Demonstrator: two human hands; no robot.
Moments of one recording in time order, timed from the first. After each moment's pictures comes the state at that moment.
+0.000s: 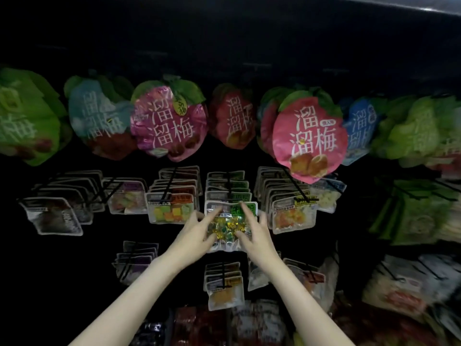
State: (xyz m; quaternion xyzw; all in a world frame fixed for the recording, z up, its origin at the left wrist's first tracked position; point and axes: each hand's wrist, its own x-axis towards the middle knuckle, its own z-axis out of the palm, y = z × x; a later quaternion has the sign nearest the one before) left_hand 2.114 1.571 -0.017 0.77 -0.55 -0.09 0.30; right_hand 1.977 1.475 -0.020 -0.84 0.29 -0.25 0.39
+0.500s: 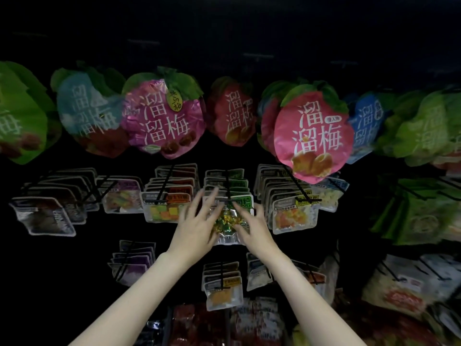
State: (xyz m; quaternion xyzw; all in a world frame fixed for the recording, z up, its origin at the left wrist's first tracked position) left_hand 2.126 1.550 -0.031 0.77 -0.61 0.18 0.12; right_hand 1.989 1.449 -0.022 -0.86 0.29 -0.22 0.36
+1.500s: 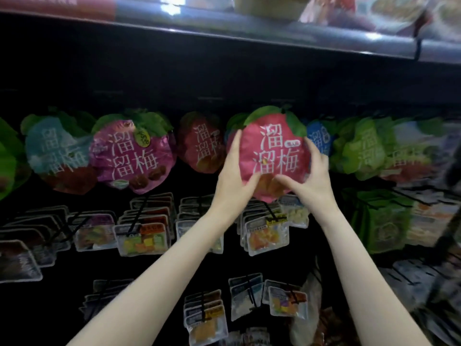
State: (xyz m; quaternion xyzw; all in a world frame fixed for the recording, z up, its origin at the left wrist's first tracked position) left_hand 2.016 1.482 0.124 0.53 -0.58 -0.02 0.61; right_hand 1.879 1.390 0.125 -0.76 0.30 -0.53 0.25
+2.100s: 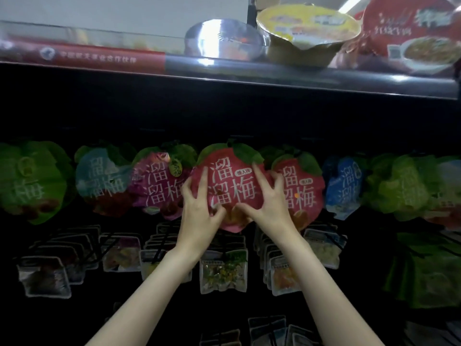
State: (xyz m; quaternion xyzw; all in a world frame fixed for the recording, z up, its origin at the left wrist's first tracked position) left_hand 2.098 1.526 0.115 0.67 -0.49 0.14 0.55; right_hand 1.979 1.431 0.142 -0.85 0.21 -0.43 0.22
